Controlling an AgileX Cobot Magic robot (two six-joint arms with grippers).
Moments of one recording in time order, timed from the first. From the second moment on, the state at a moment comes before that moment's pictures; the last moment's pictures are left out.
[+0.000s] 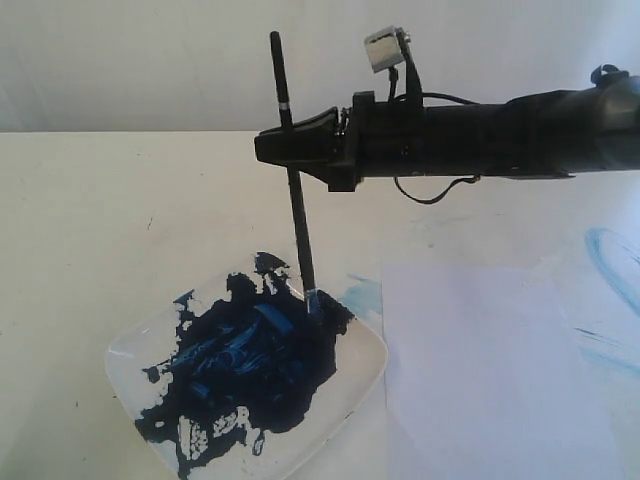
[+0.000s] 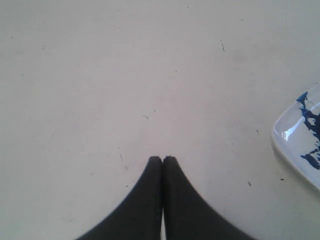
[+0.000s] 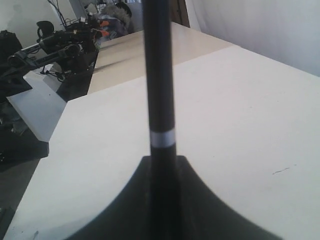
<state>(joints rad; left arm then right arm) 0.05 0.00 0.02 -0.12 0.42 0.08 0.43 1.93 -1.24 1.74 1.20 -1.96</state>
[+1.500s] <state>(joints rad) 0.05 0.00 0.02 -0.12 0.42 0.08 0.45 2.01 -1.32 1.74 1.17 -1.97</state>
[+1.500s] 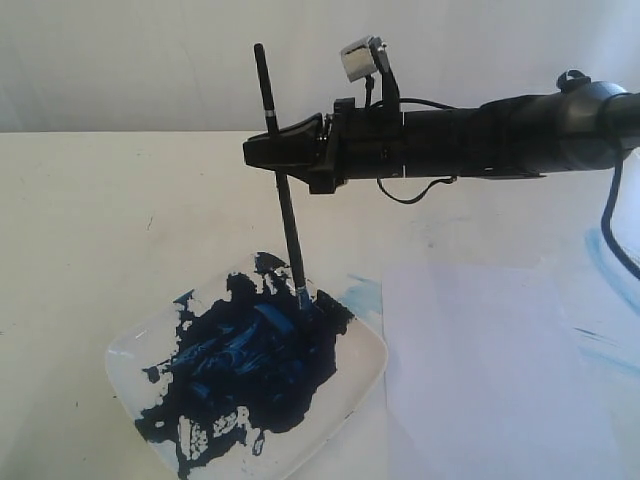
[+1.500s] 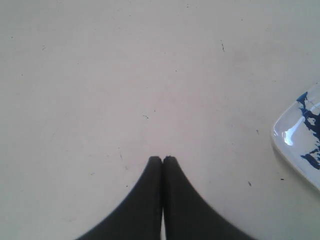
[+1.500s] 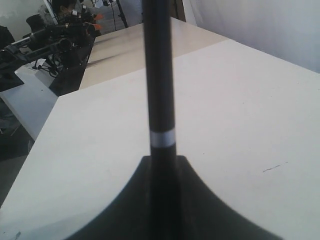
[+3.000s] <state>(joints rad) 0.05 0.00 0.02 -0.12 0.42 0.08 0.26 1.29 -0.78 1.74 0.38 -1.75</state>
